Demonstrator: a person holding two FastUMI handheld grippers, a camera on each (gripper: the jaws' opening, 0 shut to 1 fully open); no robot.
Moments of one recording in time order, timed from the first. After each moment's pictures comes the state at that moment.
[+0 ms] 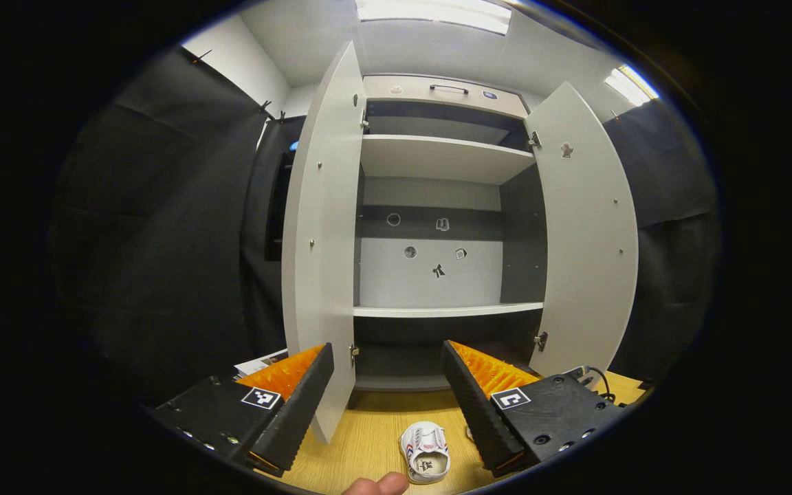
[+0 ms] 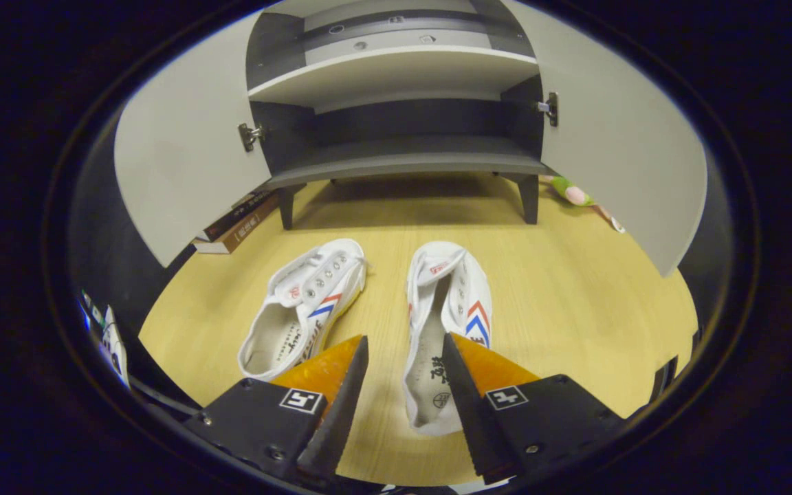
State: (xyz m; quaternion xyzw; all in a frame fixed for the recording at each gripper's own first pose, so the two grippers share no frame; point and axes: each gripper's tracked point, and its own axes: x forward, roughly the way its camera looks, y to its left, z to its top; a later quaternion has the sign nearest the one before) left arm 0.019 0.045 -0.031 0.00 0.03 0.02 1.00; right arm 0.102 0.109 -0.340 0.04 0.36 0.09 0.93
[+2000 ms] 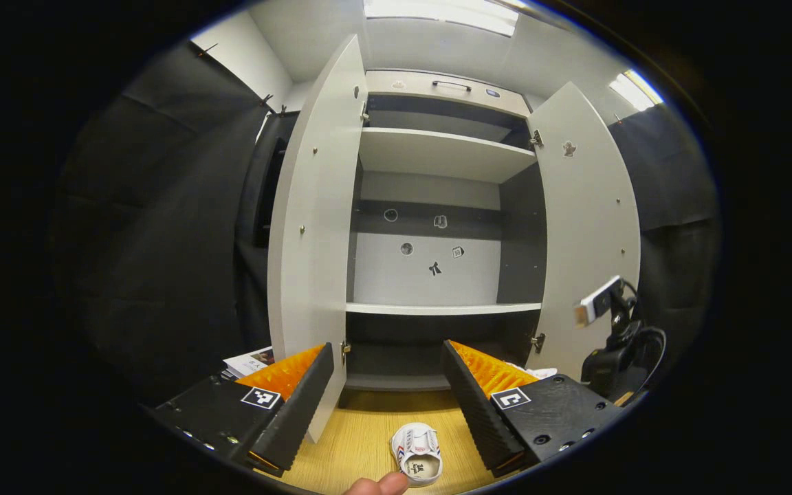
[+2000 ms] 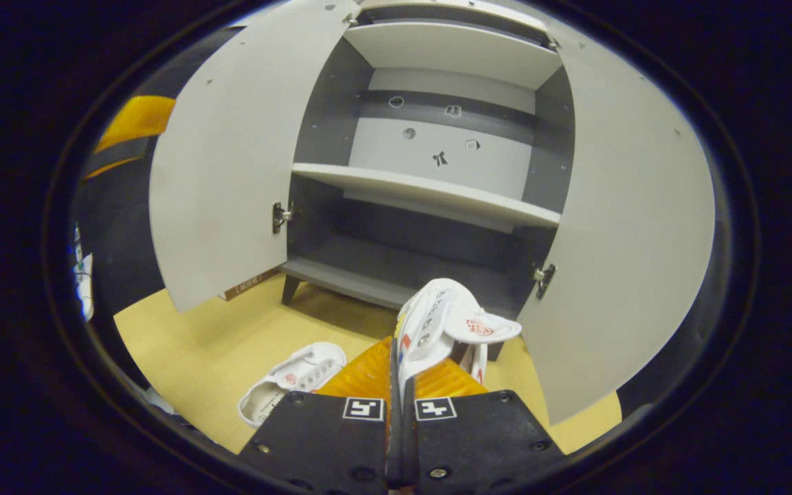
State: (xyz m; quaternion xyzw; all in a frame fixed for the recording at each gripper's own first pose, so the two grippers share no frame) left arm 0.031 0.035 -0.039 -0.02 0.03 0.01 1.00; right arm 0.142 0.099 -0.156 -0.10 0.14 0.11 0.98
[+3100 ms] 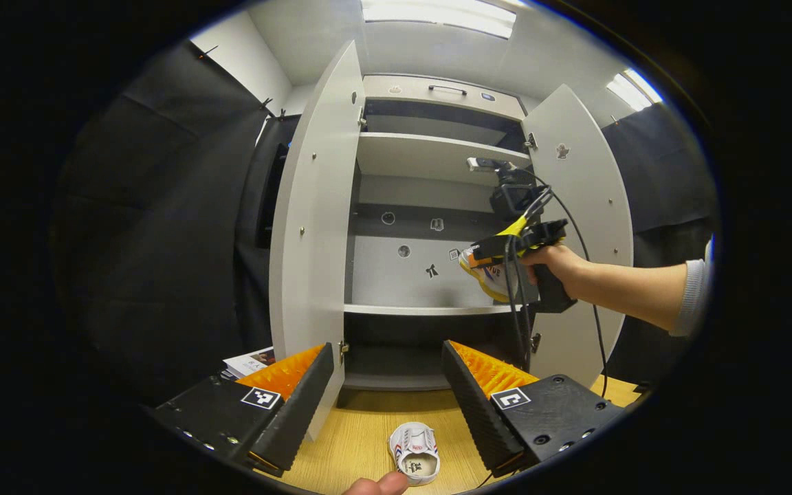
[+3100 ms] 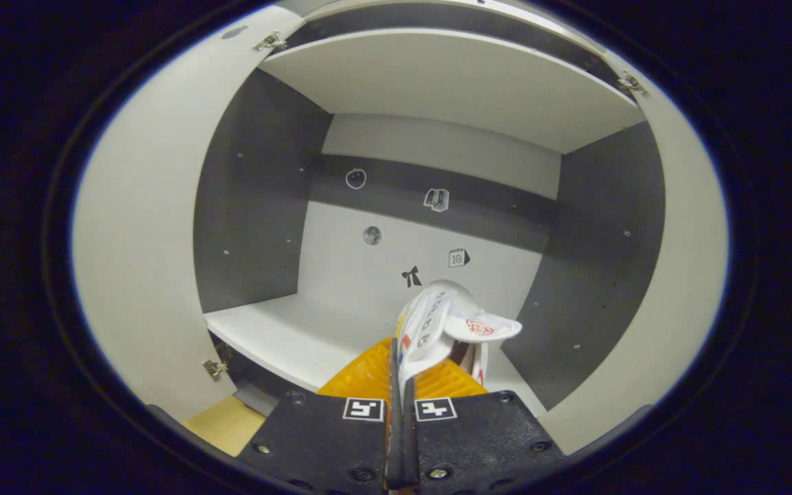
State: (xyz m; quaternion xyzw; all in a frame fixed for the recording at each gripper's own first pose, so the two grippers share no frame) left arm 0.021 0.034 -0.044 -0.02 0.02 0.02 1.00; right arm 0.365 0.110 0.052 -0.11 0.10 0.09 0.98
